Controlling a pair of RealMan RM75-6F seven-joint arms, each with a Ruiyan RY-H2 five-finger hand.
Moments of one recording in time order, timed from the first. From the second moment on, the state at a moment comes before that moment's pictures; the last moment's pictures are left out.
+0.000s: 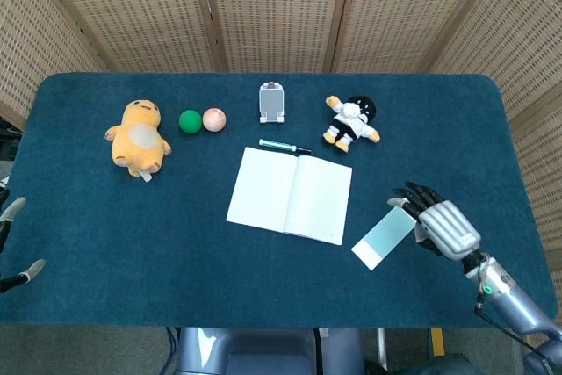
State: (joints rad) left arm -0.03 -1.10 -0.05 -1.60 1.55 1.61 -0.02; right arm 0.47 -1.19 0.02 -1.34 -1.74 1.14 0.31
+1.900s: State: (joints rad) left arm -0.05 -1.11 -0.05 -1.63 1.51 1.55 0.04; right arm 0.62 -1.28 -0.06 -1.18 -1.33 0.69 -0.36
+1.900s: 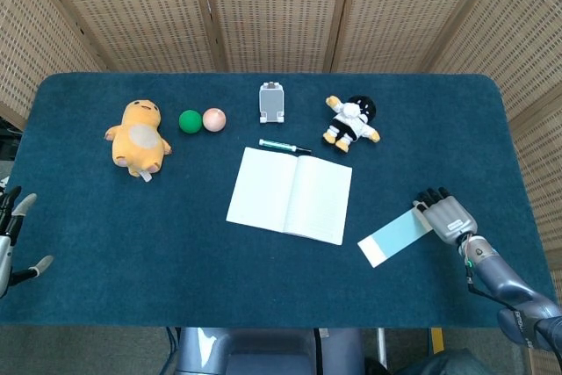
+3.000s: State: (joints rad) left arm -0.05 -1.12 -0.04 -1.63 1.53 1.56 0.06; right arm 0.48 -1.07 -0.11 -1.46 -1.33 0.95 -0.36
